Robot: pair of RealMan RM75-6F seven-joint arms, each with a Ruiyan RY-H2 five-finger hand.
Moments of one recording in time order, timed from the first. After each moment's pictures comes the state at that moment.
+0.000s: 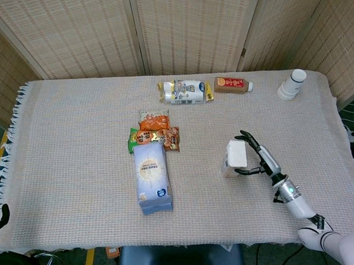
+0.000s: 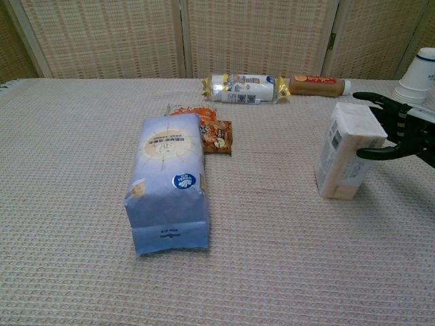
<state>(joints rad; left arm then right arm) -0.05 -1.00 -0.10 -1.78 1.28 1.47 0.10 0.53 -1.72 0.01 -0.71 -1.58 1.21 1.42</state>
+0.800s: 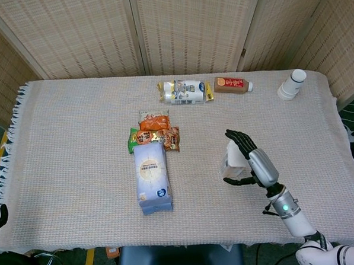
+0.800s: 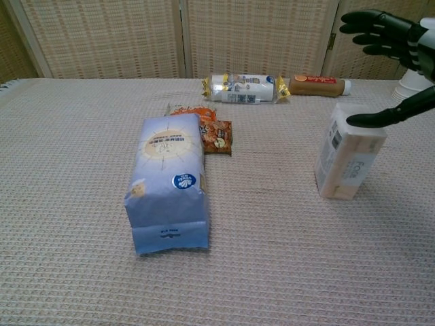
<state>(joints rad) -0.05 -1.00 -0.10 -1.79 1.27 1.47 0.11 0.47 -1.41 0.10 -1.56 -1.55 1.39 0.35</state>
